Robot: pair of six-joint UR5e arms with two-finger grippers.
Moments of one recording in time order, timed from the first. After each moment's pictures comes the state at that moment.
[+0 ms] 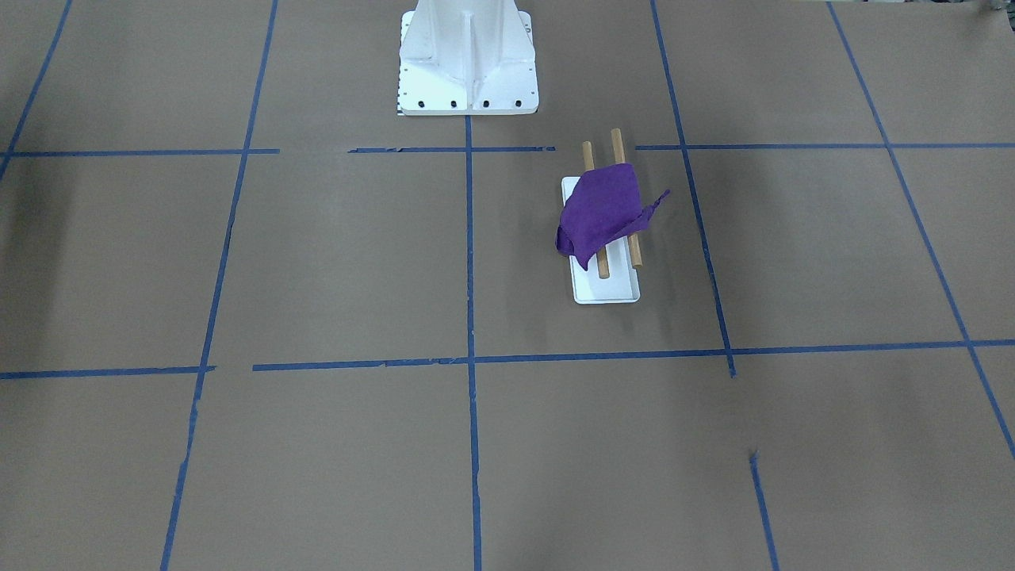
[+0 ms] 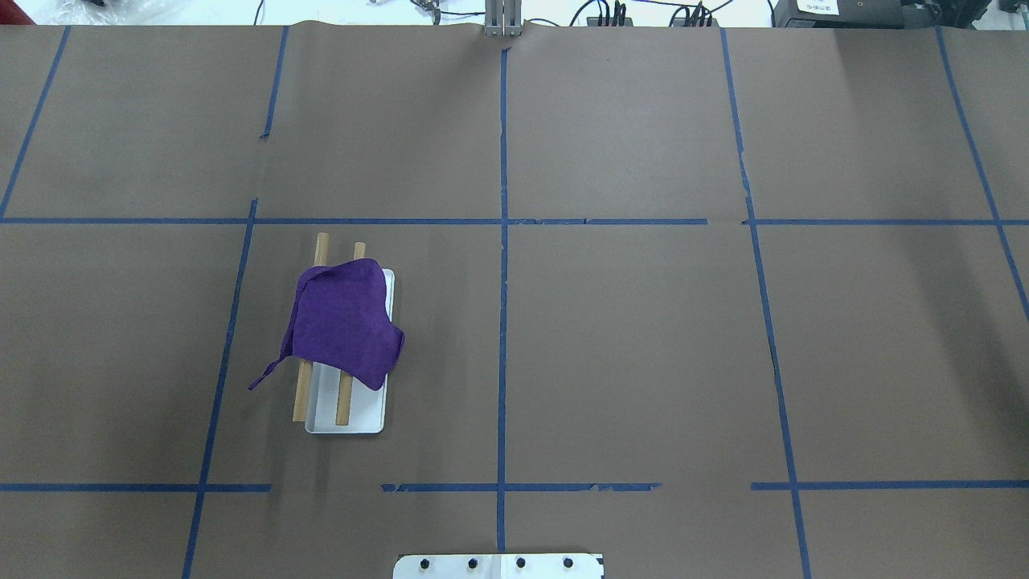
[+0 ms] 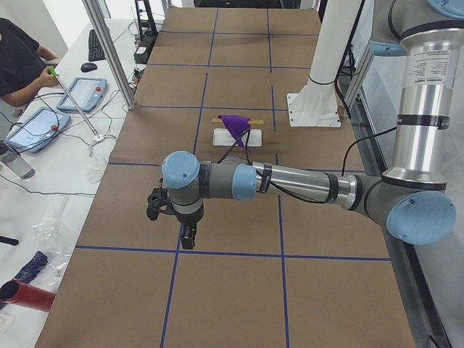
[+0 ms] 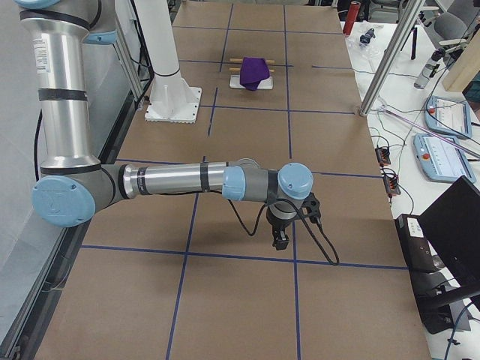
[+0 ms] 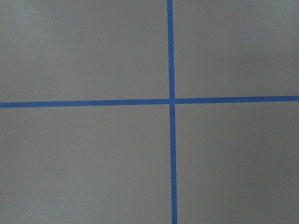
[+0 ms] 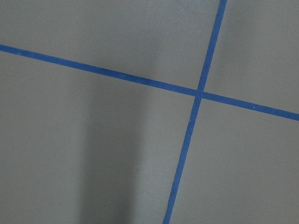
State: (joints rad) left arm -1.60 -1.60 -1.68 -1.48 -2.35 0.04; right arm 1.51 -1.53 1.65 -1.72 2.37 -0.20
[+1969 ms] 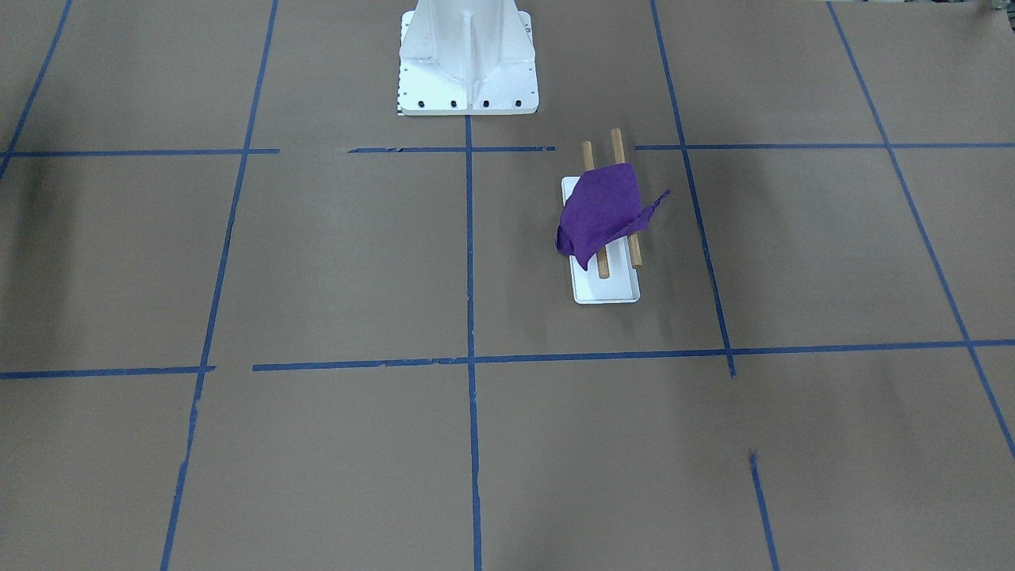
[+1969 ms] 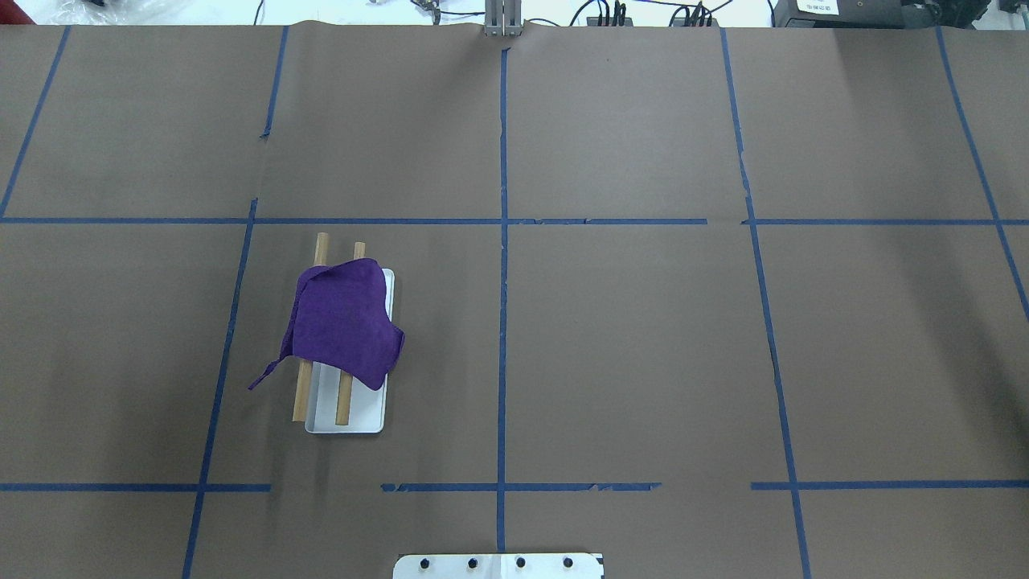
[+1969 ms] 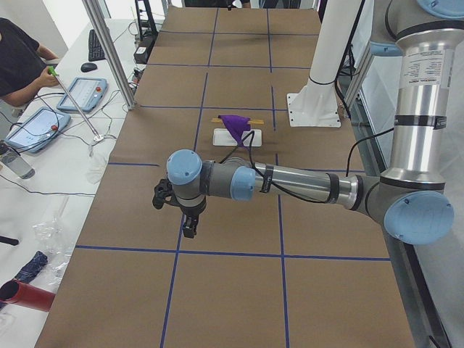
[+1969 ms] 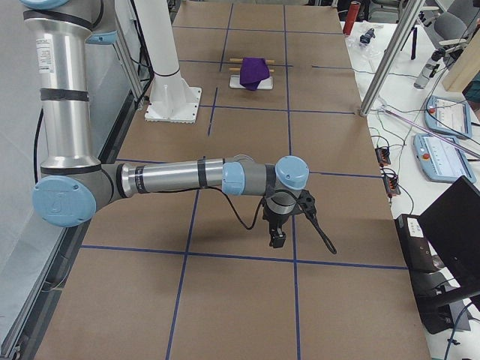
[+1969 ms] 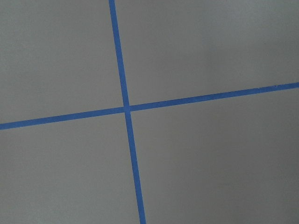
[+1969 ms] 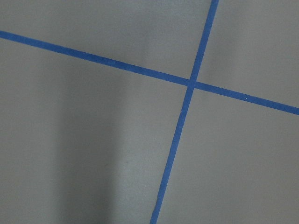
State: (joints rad) left arm -1.53 -1.58 -1.69 -1.56 -2.41 0.04; right arm 1.48 -1.56 1.68 -1.72 2.30 -0.18
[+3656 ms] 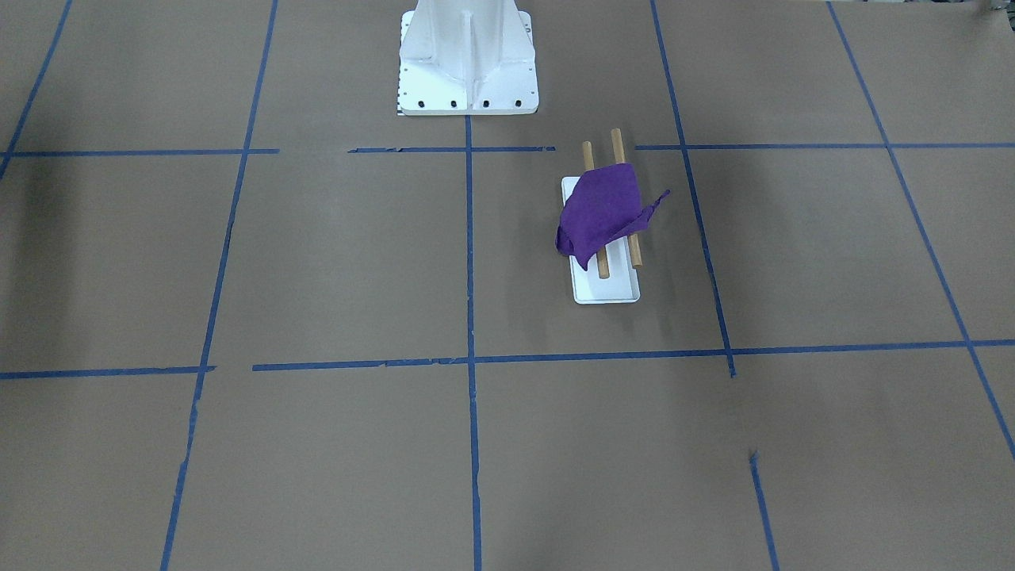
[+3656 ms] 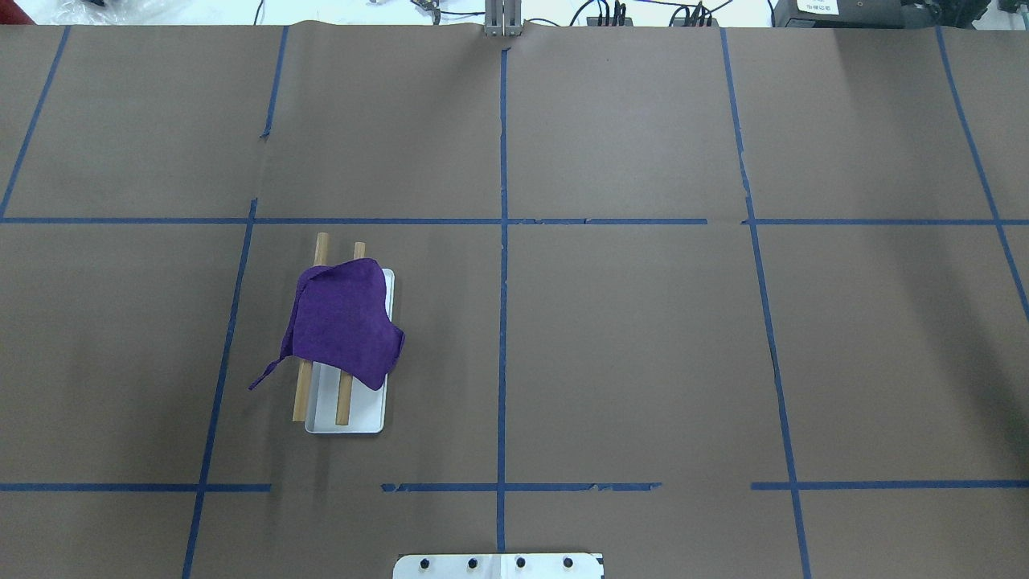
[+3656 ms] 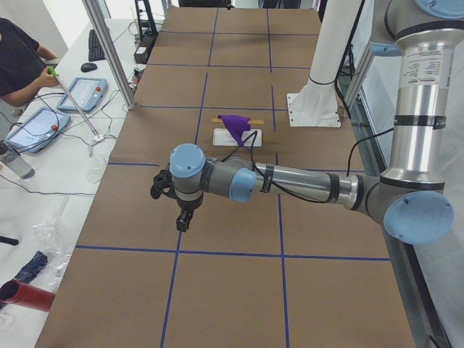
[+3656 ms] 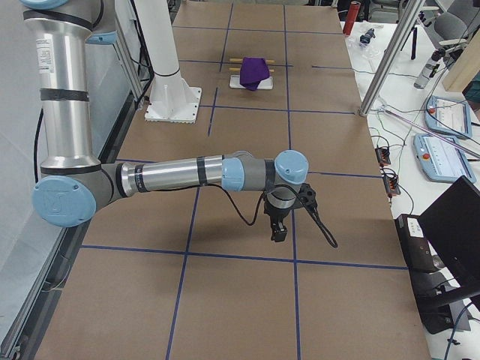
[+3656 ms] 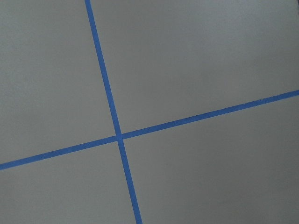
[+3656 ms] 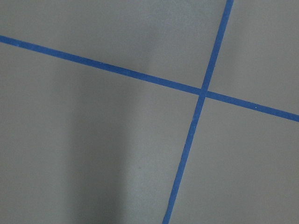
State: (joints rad) left arm -1.52 -1.57 -1.69 -1.69 -2.40 0.03; right arm 1.48 -1.55 1.71 -1.72 2.32 -0.18
